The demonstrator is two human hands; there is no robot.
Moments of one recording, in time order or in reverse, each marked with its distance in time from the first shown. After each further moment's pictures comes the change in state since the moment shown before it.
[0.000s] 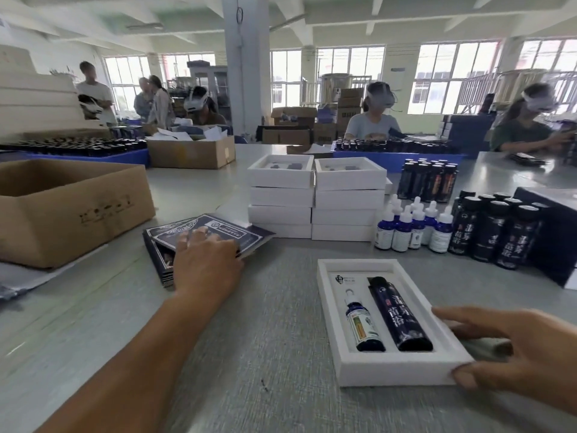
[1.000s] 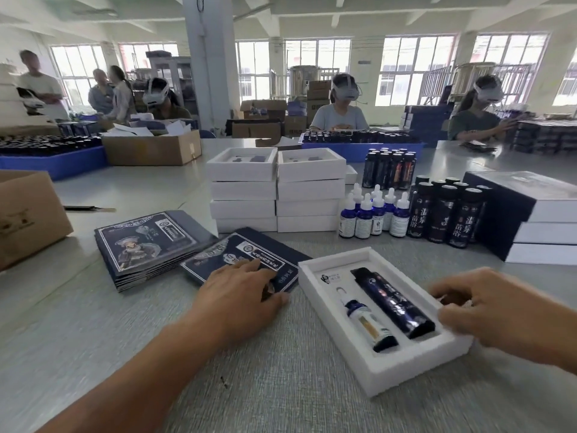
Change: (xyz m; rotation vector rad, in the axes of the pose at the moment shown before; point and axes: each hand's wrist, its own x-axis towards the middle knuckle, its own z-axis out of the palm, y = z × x) left_hand -0.041 0.074 -0.004 -0.205 -0.317 0.344; right_hand -0.010 -0.005 -0.020 0.051 0.036 0.129
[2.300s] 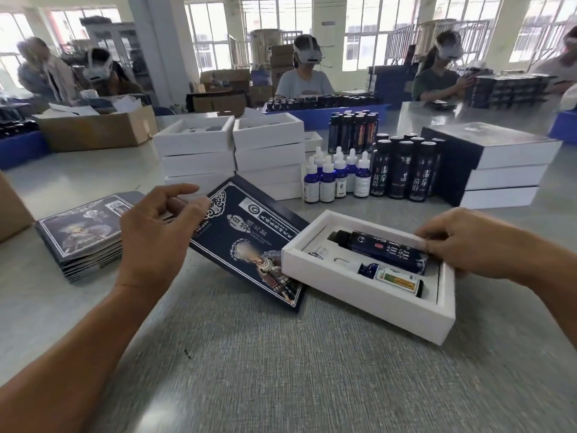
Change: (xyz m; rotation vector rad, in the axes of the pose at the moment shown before) left_hand 0.010 -0.016 -0.012 -1.108 0.772 0.033; right_hand 0.004 0.021 -0.018 -0.050 0.097 0.179
